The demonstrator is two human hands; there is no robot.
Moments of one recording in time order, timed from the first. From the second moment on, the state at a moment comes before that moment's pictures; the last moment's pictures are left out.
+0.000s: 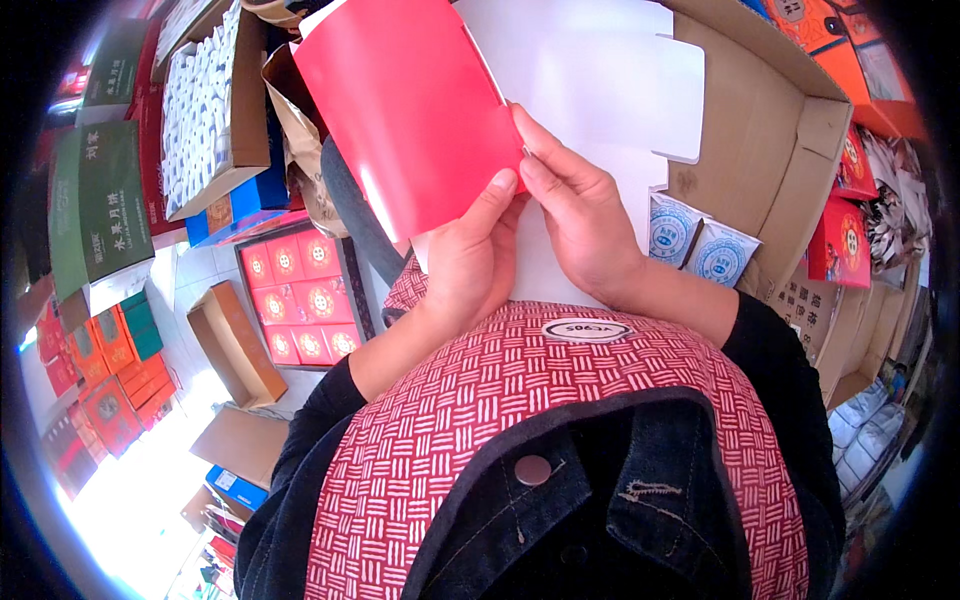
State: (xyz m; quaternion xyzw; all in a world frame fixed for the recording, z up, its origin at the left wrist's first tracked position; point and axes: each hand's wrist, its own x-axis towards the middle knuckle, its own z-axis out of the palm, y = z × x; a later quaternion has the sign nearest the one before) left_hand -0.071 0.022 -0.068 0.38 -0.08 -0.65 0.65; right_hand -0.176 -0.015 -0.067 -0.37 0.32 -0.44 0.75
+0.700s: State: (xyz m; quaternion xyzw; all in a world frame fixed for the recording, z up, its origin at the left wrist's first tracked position) left_hand -0.070 0.024 -0.073 0.37 -0.07 -0.65 0.65; right_hand -0.176 -0.011 -0.071 -0.43 0.29 -0.44 0.73
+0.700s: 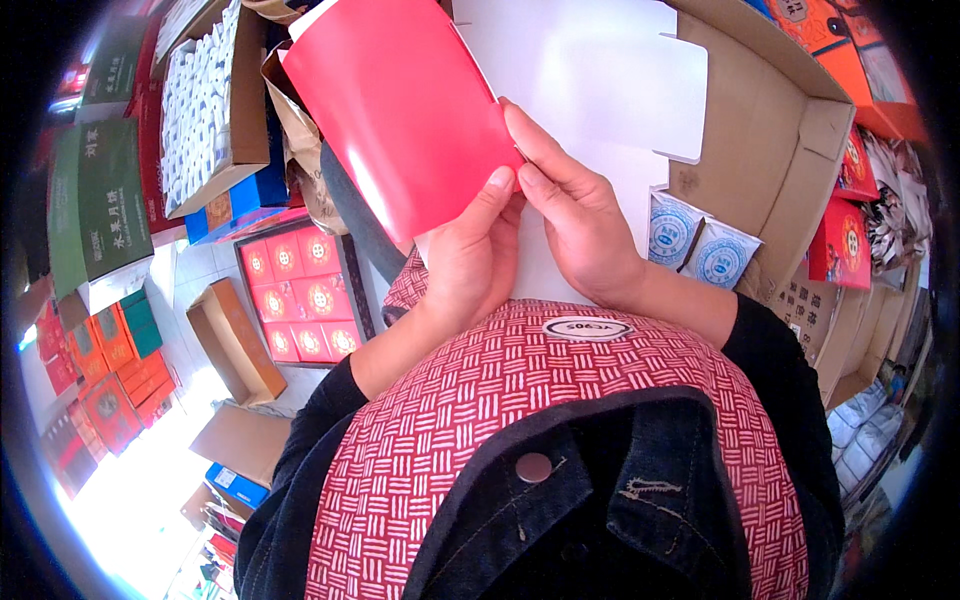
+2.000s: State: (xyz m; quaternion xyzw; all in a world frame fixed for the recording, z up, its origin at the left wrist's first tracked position) left_hand -0.009 -0.022 -0.043 0.61 -0.45 -0.37 0.53; right_hand -0.196 -0.055 -0.042 -0.61 0.42 -0.40 0.53
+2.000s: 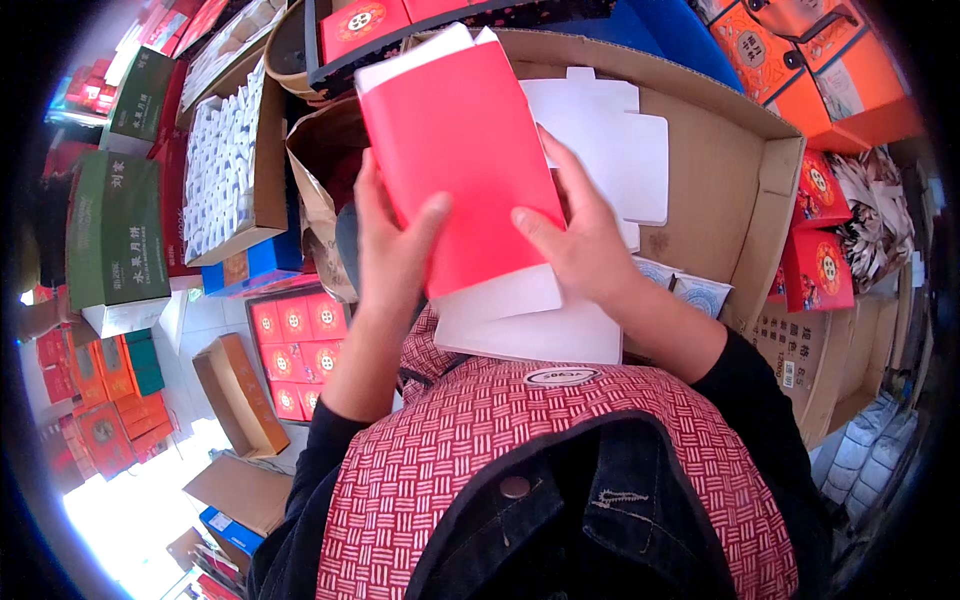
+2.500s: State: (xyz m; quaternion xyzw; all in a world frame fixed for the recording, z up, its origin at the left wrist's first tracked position) left_hand -0.022 -0.024 -0.052 0.50 -0.35 -0.51 0.61; right_hand -0.229 -0.062 -0.040 -0.48 0.36 -0.33 0.73
